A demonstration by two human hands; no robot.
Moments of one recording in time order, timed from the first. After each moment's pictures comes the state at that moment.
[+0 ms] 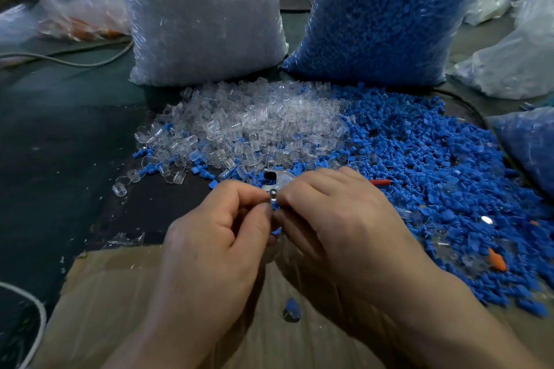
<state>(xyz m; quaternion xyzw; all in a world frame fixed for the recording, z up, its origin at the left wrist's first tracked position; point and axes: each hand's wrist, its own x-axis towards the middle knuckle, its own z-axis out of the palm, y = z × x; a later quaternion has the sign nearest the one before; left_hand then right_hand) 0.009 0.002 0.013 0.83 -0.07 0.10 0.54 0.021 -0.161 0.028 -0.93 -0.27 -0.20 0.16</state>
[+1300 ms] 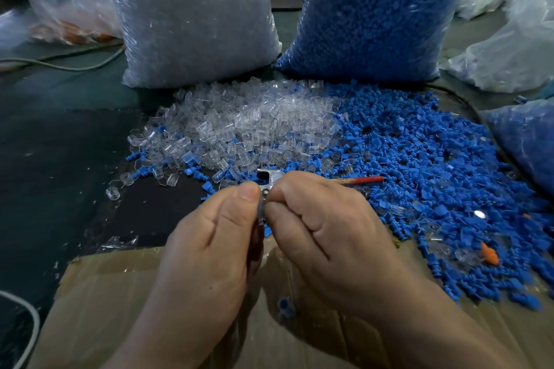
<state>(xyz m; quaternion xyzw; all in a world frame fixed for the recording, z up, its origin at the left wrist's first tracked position) 0.005 -0.008 0.025 0.68 -0.06 0.01 0.73 0.008 -0.148 0.039 -0.87 -0.23 -0.16 0.40</state>
